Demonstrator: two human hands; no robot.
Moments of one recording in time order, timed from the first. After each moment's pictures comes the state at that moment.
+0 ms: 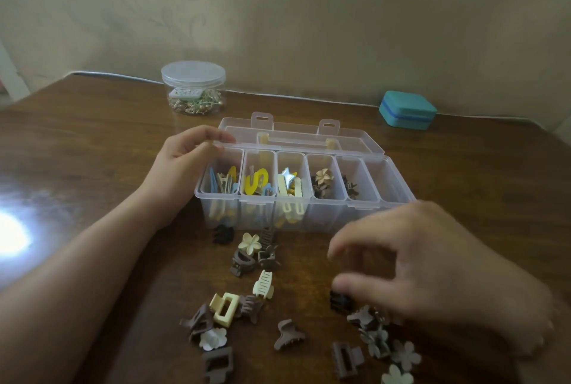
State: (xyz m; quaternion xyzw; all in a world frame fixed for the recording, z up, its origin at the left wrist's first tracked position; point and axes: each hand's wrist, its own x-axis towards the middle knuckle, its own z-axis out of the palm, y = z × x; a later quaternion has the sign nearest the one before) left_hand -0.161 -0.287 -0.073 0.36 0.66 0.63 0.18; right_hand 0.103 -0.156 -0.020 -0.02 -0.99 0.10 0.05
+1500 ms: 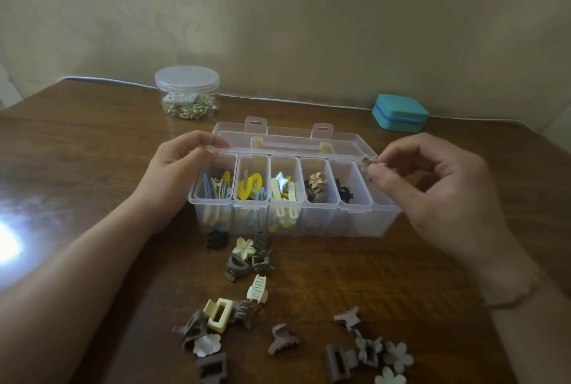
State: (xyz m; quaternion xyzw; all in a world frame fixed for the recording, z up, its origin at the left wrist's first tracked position) left_hand -0.160 -0.285 -0.073 0.36 0.65 0.64 0.18; right_hand 0.096 -0.128 -0.016 -0.15 -0.88 0.26 0.37
